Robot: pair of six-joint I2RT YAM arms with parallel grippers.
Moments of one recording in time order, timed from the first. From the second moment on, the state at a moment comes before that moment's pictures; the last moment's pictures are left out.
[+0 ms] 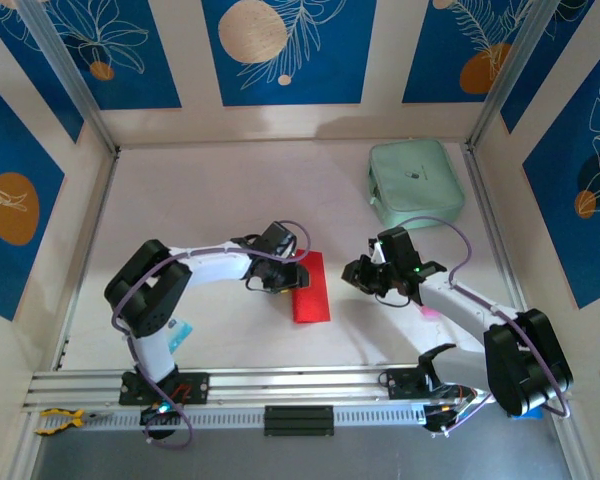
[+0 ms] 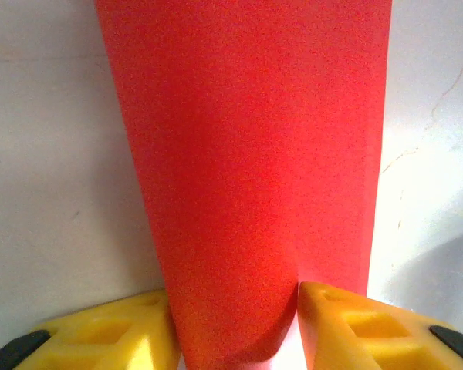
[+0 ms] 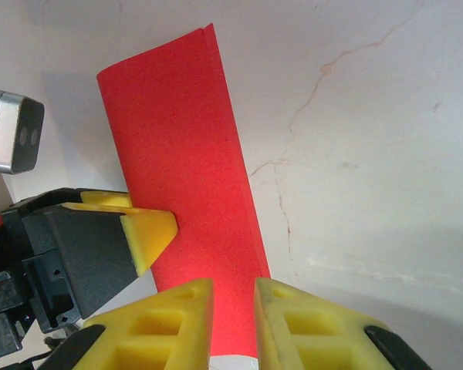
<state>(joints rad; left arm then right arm) -0.75 1.80 1.01 -0.34 0.32 -0.80 0.40 1.20 0.54 -0.27 -0.45 0.86</state>
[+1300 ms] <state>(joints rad) -0.78 1.89 1.16 -0.53 0.27 -0.79 0.43 1.25 0.54 -0.28 -0.45 0.85</state>
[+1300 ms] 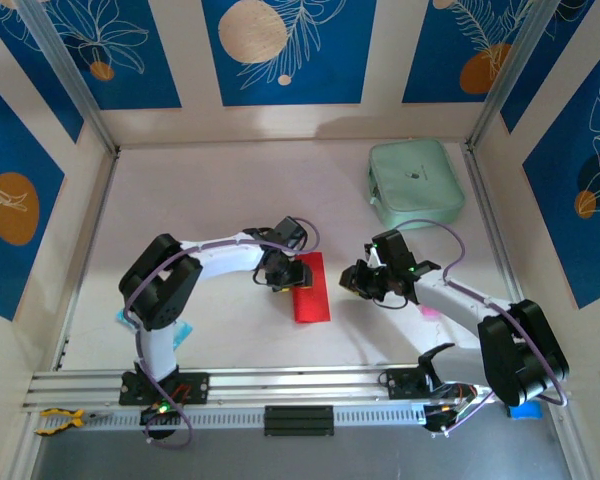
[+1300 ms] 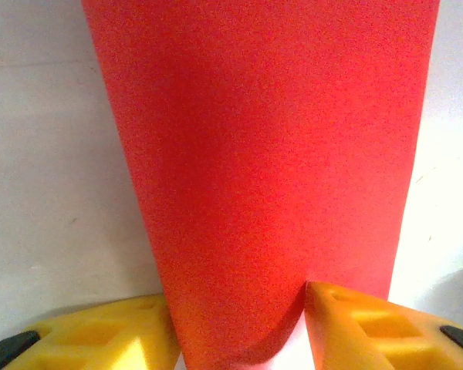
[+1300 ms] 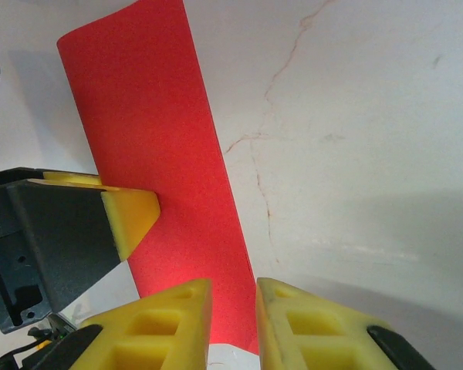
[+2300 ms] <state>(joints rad) -0.79 1.90 1.19 -0.56 0.26 -0.77 0.43 1.26 0.54 -0.28 -0.45 0.85</state>
